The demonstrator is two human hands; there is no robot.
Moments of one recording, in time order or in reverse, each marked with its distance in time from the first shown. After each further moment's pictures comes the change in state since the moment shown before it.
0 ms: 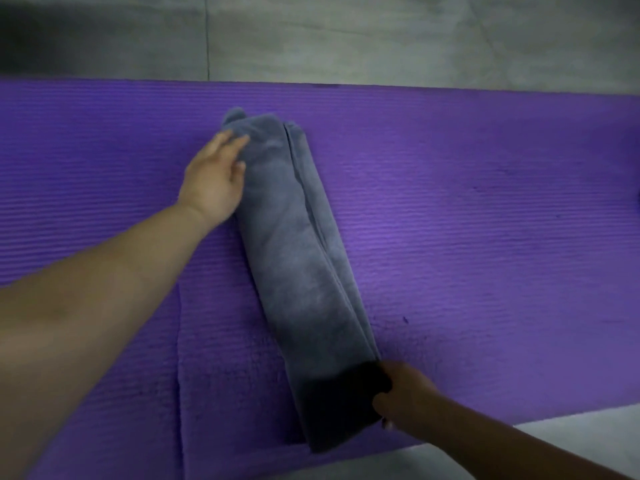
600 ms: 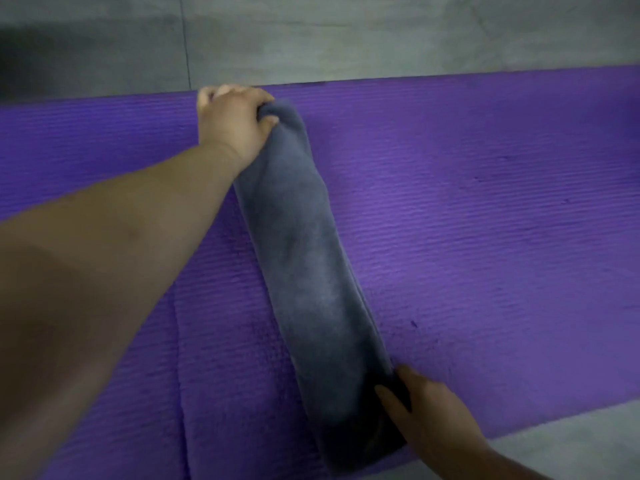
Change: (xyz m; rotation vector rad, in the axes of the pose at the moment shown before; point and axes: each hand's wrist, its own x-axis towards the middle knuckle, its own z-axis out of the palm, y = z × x) left_hand 0.077 0.044 0.001 0.285 0.020 0.069; right_hand -0.012 -0.002 0.007 -0.285 0.309 -0.029
